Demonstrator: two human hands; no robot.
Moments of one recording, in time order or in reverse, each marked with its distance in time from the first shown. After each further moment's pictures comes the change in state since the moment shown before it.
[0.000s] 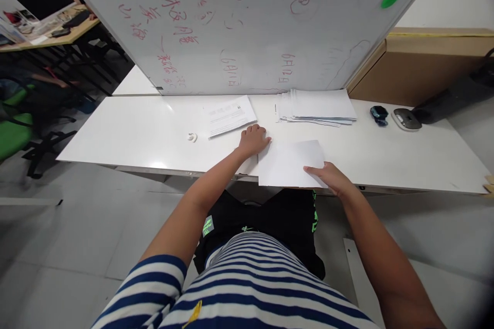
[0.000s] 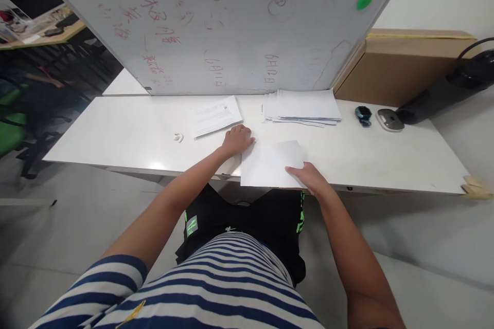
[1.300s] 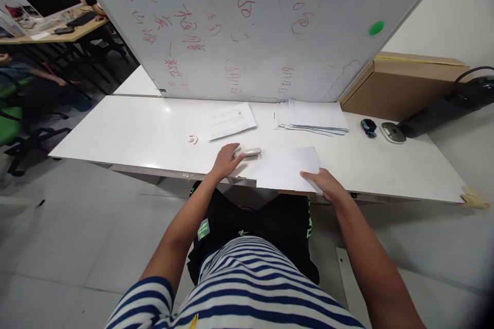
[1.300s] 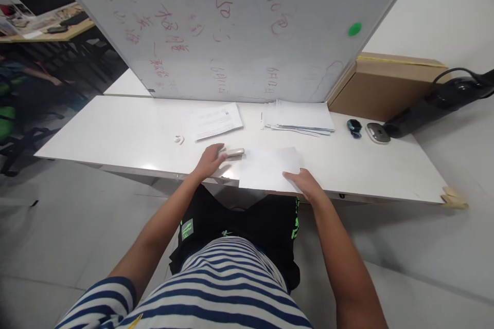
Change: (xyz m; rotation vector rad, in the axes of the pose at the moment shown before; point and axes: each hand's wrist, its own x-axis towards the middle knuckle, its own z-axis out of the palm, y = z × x) left_hand -0.090 -0.062 -0.015 -0.362 0.295 0.053; right_hand 0.000 0.003 0.004 0.031 0.045 -0.007
